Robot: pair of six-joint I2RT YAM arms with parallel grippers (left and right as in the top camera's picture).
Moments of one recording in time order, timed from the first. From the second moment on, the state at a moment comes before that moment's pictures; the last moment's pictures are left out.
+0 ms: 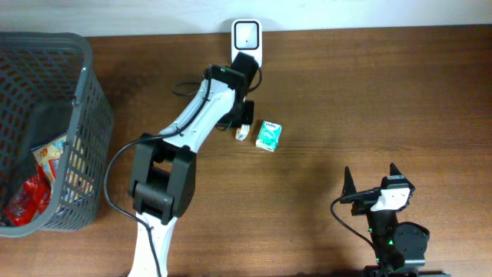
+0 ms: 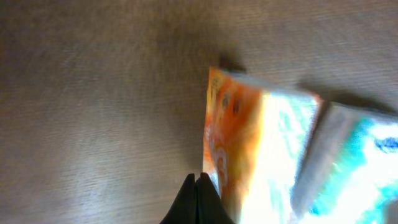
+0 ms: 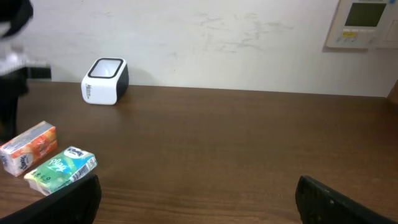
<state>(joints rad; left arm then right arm) -0.46 2.27 1.92 -1.08 -0.02 -0.33 -0.03 0.01 0.01 -0.07 -0.06 -0.03</state>
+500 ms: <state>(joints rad) -0.27 2.26 2.92 -1.68 0.10 -0.23 -0.03 0.01 0.01 -0.07 -0.06 -0.03</state>
